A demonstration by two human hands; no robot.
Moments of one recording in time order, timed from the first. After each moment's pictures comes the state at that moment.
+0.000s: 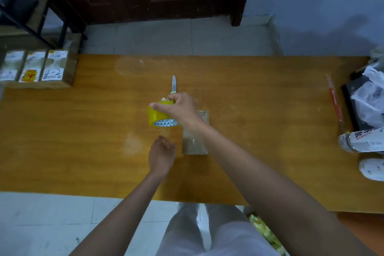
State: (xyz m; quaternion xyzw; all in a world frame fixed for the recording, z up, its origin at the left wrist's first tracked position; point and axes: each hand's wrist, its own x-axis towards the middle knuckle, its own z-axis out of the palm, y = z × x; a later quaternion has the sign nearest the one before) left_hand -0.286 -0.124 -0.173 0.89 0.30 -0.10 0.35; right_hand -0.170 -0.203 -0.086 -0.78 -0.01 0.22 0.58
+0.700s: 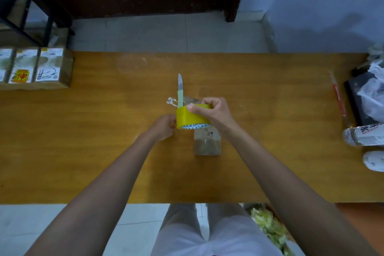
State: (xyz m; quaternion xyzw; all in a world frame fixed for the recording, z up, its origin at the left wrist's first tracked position) left_hand -0.190 -0.045 -0.191 0.90 0.00 -0.28 0.33; right_hand -0.183 -0.242 -0.090 -0.71 0.02 0.18 0.68
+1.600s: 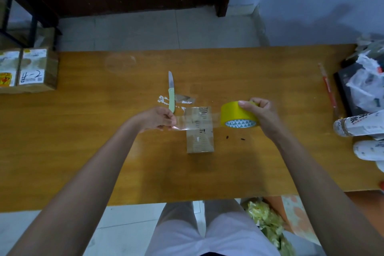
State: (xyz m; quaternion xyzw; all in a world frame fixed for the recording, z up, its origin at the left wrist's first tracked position) left_hand -0.166 -0.046 -0.141 0.76 0.06 -0.47 0.45; right_hand -0.192 -0.375 -0.096 -0.72 0.13 0.15 0.66
